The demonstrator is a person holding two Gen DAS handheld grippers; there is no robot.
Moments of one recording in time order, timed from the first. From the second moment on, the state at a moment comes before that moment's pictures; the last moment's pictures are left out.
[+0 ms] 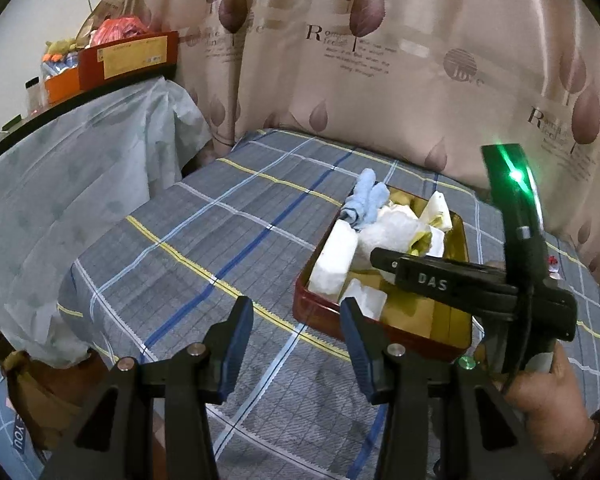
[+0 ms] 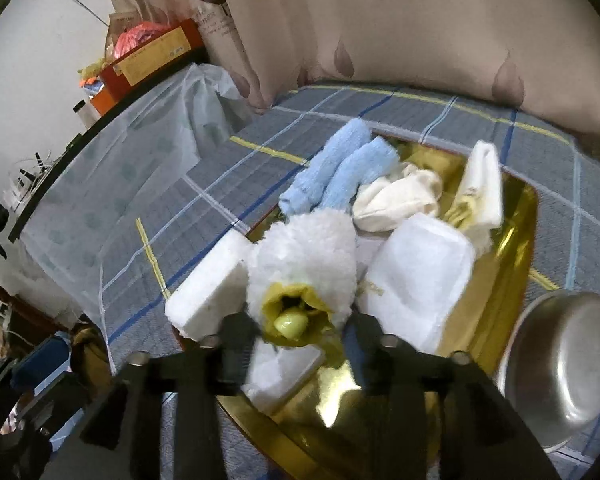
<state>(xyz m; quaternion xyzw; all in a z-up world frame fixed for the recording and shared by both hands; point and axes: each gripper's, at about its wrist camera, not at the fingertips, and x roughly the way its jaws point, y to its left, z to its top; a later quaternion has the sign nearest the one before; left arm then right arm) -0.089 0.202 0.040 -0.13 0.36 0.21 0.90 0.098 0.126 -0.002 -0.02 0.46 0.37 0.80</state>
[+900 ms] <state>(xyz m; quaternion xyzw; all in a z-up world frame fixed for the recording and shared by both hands) -0.065 0.098 0.057 -0.04 0.39 -0.01 0.92 0.069 -0.281 -0.022 -0.07 0.41 -0.07 0.91</state>
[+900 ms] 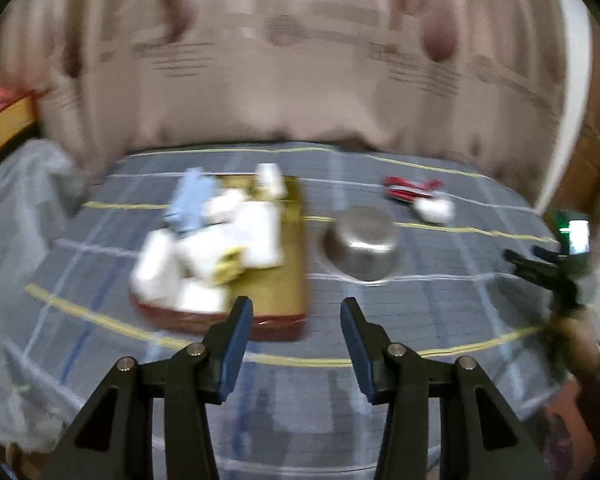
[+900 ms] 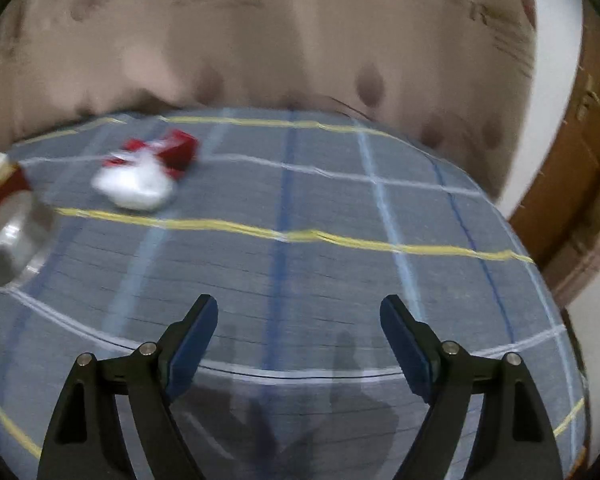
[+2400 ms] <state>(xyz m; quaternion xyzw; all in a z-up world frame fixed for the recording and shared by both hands) 0.260 -0.102 -0.066 -0.21 0.58 -0.16 0.77 0.063 -0.323 -0.024 0.07 0.39 0.00 0.92</state>
